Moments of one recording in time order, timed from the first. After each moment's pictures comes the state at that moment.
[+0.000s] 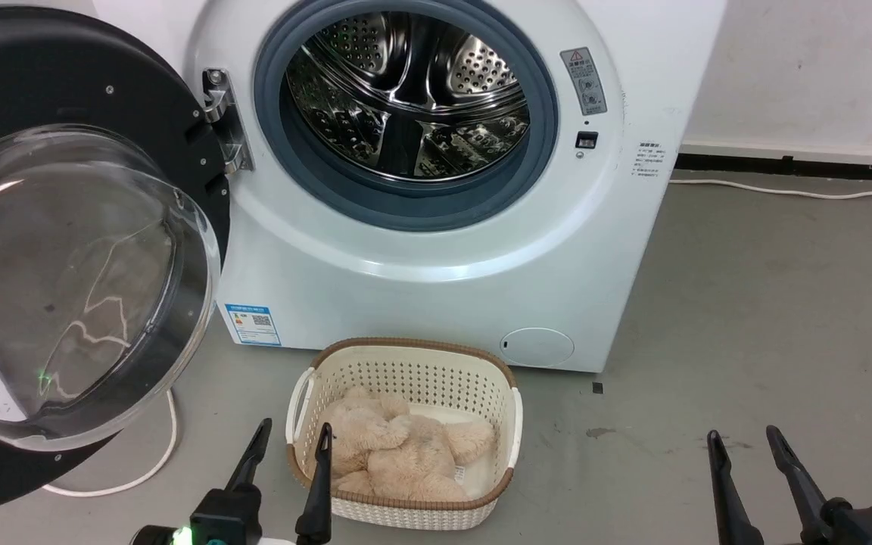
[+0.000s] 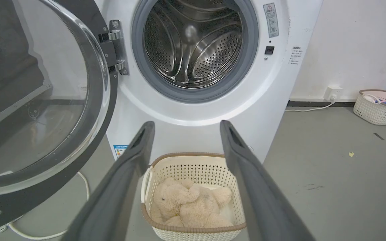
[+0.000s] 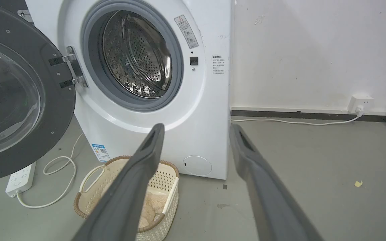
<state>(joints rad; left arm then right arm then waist) 0.04 0.20 -0.30 0.09 -0.24 0.16 -0.24 0.16 -0.05 -0.03 0.02 0.14 0.13 -0.25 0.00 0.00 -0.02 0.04</state>
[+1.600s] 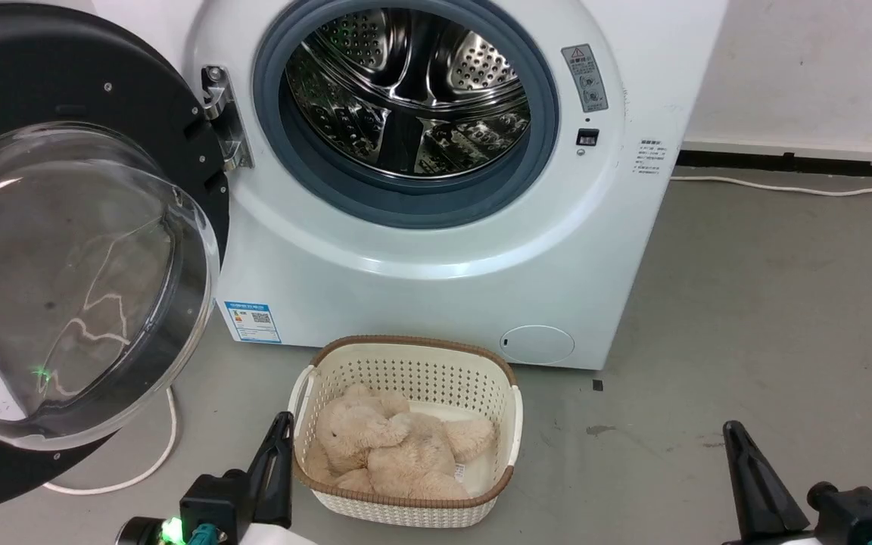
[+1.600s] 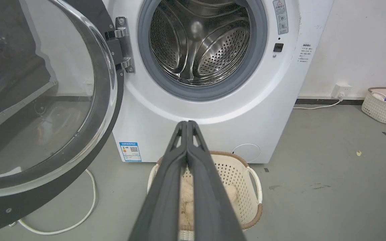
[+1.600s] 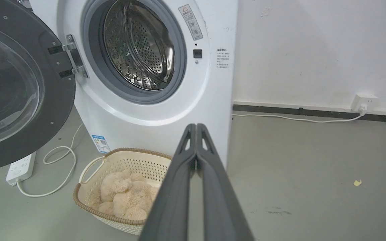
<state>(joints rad) 0.04 0.17 -0.23 0.07 -0.20 0.13 -0.18 0.13 -0.05 -0.02 0.01 0.11 0.13 -0.19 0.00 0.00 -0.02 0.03</state>
